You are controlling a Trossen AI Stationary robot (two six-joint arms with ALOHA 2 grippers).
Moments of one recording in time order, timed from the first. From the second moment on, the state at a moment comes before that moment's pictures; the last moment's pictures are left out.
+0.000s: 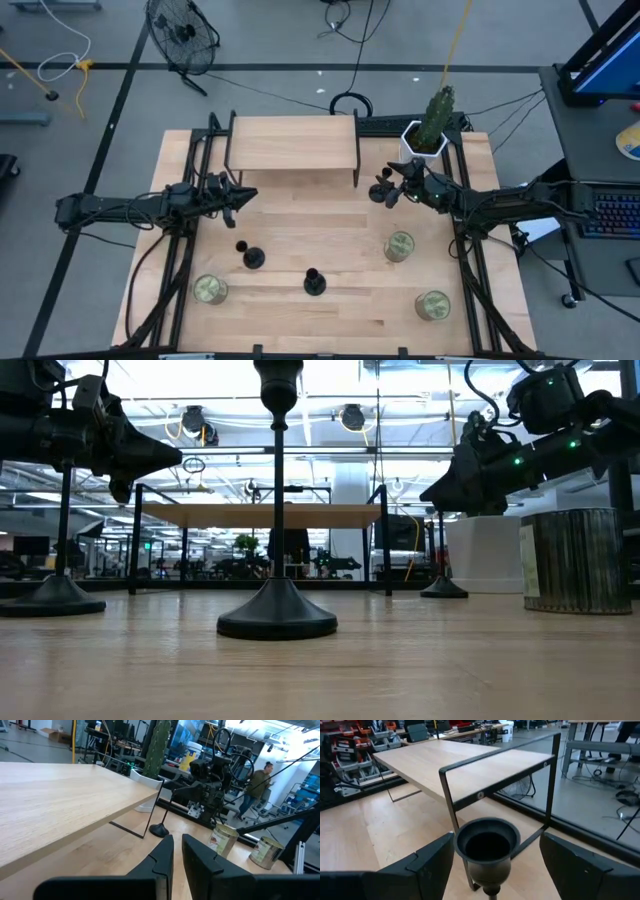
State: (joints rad) left arm 0.08 0.35 0.04 0.34 -0.19 -0.34; right arm -0.26 1.03 0.20 0.64 0.39 0.21
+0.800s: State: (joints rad) left arm 0.08 0.35 0.04 0.34 -0.19 -0.34; right arm -0.26 1.06 0.20 0.71 0.39 0.23
